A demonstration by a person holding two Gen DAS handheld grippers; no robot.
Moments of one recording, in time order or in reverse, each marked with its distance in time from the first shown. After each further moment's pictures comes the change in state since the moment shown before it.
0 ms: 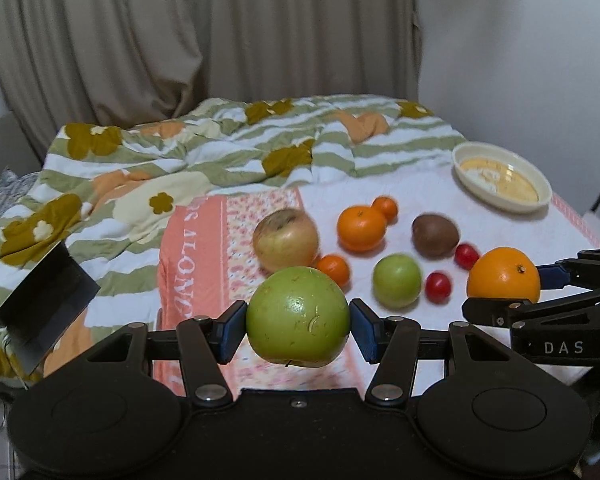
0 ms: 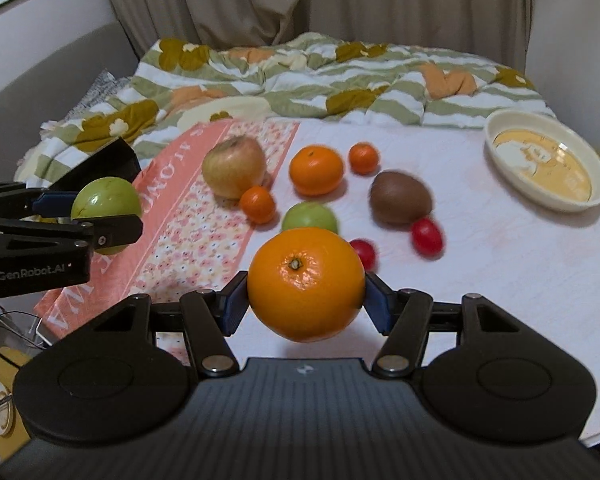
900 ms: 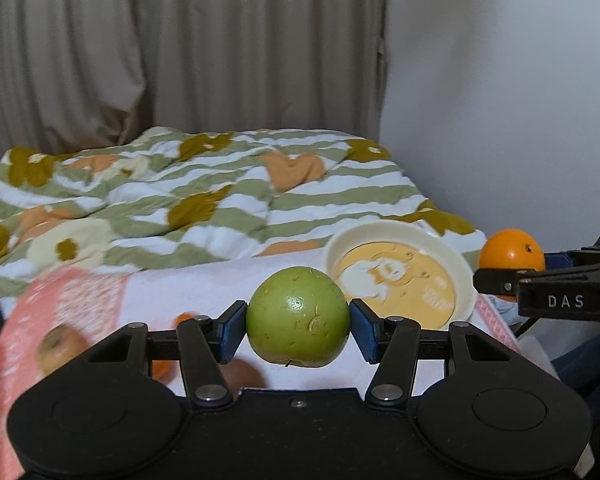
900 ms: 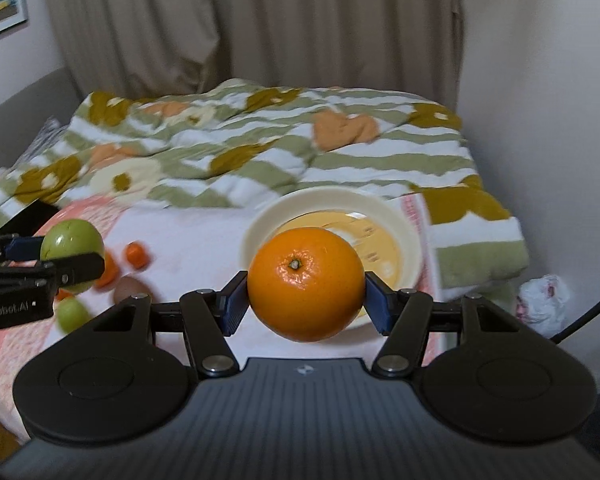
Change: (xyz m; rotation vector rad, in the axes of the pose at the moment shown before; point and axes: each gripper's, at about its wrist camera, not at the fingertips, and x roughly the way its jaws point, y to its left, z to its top) left arm 0.088 -0.199 0.122 -0.054 -0.058 -0.082; right arm -0.023 -0.275 0.086 0.043 -0.077 -0.116
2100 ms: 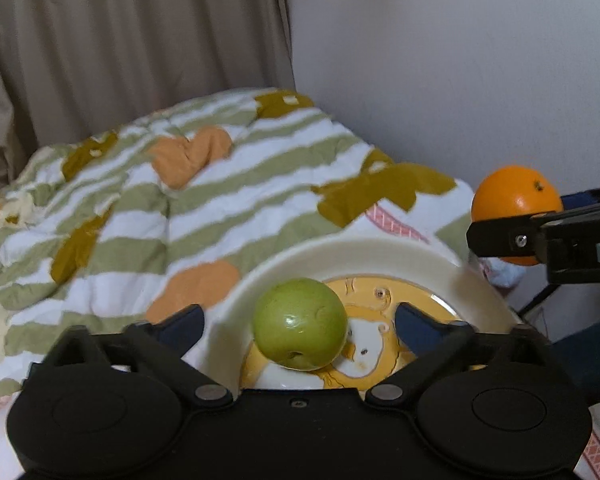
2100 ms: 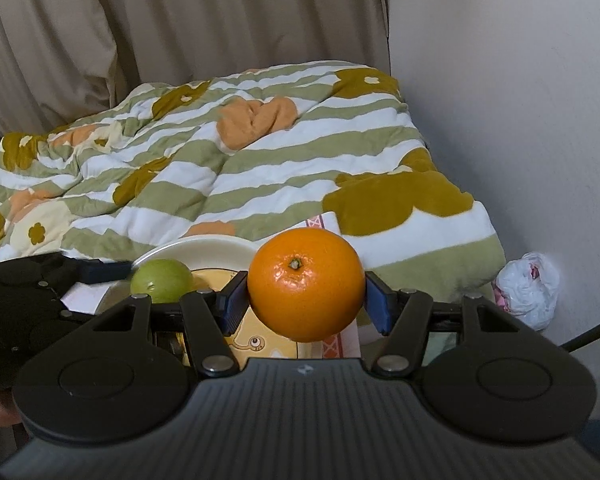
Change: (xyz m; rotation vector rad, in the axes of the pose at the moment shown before) left arm 0.199 -0.073 0.058 0.259 0.113 -0.139; right arm 0.118 -0.097 0.053 0.183 0.072 -0.110
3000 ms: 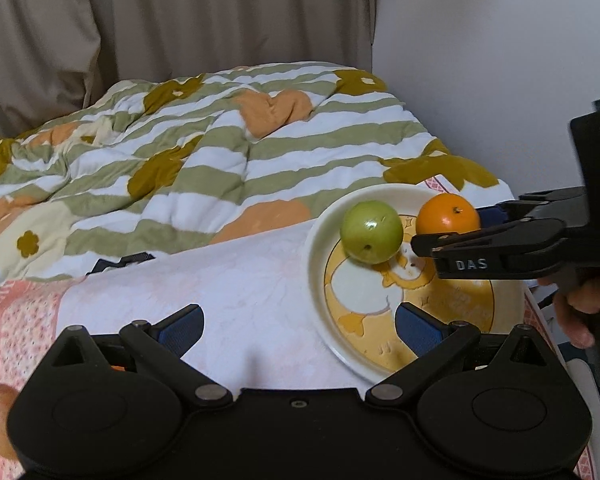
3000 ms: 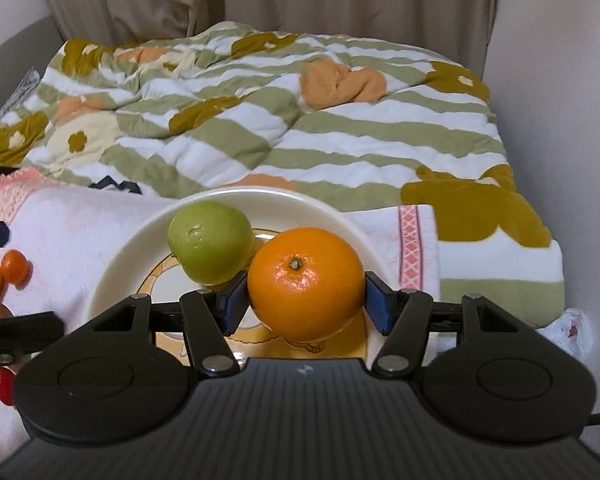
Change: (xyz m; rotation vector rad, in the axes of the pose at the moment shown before) left arm -0.083 0.032 -0.040 -0.212 0.109 0.125; right arm 0.060 0.054 -0.016 -0.307 0.093 0.135
